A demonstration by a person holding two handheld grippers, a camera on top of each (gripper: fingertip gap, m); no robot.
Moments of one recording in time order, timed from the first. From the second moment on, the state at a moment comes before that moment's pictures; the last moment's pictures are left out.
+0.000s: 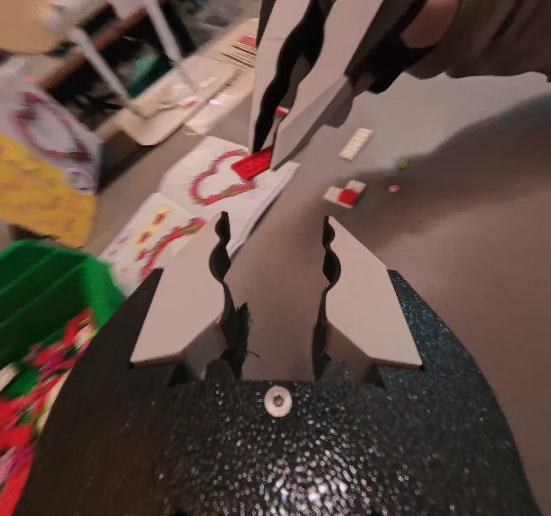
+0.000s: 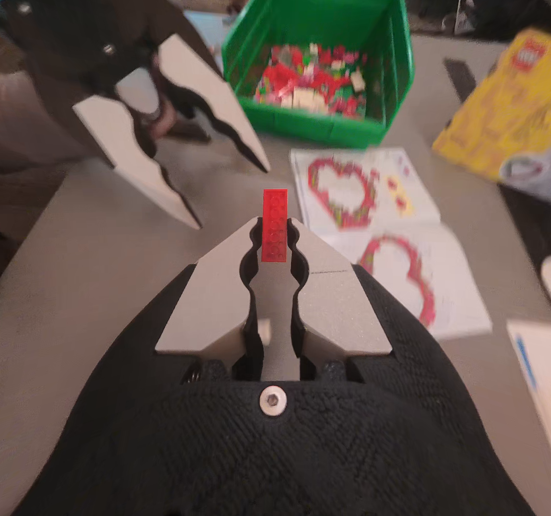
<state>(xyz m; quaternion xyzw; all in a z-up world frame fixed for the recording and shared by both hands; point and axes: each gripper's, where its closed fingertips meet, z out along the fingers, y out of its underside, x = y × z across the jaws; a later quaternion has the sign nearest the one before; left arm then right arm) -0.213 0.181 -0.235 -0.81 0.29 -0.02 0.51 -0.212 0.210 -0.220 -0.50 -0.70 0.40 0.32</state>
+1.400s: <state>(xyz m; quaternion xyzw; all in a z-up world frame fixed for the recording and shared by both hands) -0.128 0.202 -0.296 -0.83 0.34 -0.22 0.38 -0.131 0.215 -0.289 -0.47 -0.78 0.19 0.38</state>
